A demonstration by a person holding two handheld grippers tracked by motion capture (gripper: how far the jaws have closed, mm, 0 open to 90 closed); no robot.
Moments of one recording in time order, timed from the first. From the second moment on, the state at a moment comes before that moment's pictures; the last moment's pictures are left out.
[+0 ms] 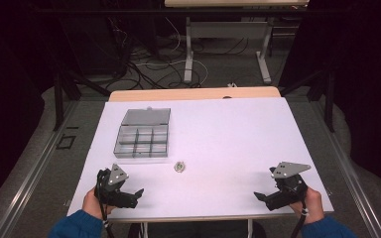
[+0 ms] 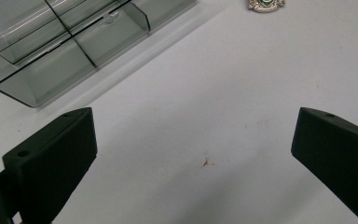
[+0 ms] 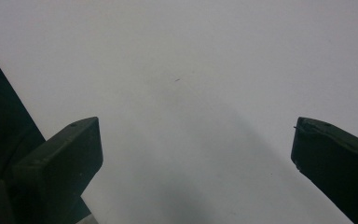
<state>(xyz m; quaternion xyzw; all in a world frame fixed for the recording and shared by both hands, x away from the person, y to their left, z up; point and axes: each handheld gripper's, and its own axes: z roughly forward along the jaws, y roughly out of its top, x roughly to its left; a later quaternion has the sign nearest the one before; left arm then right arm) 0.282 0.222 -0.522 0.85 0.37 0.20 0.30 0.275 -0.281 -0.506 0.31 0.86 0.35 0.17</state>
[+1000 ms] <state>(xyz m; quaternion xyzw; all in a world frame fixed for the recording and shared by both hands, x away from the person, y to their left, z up) 0.296 0.190 -0.523 0.85 0.36 0.20 0.32 0.280 -0.283 -0.508 0.31 0.87 0.35 0.16</state>
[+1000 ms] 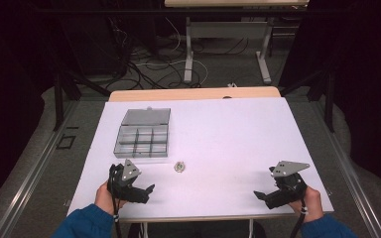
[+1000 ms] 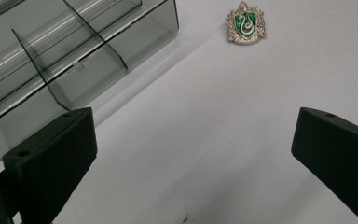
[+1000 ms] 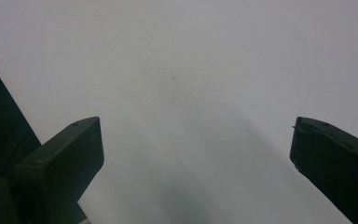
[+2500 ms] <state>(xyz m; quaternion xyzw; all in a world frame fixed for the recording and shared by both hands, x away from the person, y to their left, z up) 0.339 0.121 -0.534 0.85 0.34 0.19 0.34 0.280 -0.282 -0.510 0.32 0.87 0.35 0.16</state>
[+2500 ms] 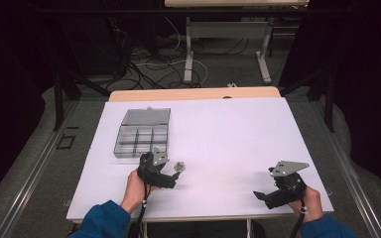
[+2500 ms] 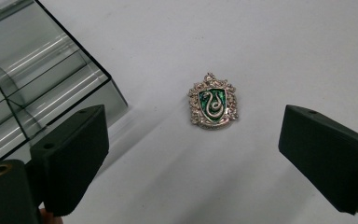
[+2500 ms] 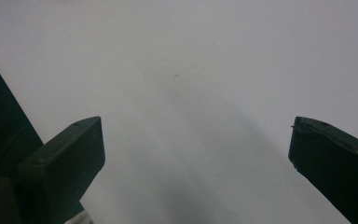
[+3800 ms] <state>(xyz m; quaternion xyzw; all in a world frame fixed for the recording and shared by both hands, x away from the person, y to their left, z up) 0.359 0.092 -0.559 0.85 0.37 0.15 0.33 0.281 -0.280 -0.511 0.31 0.87 0.34 0.15</state>
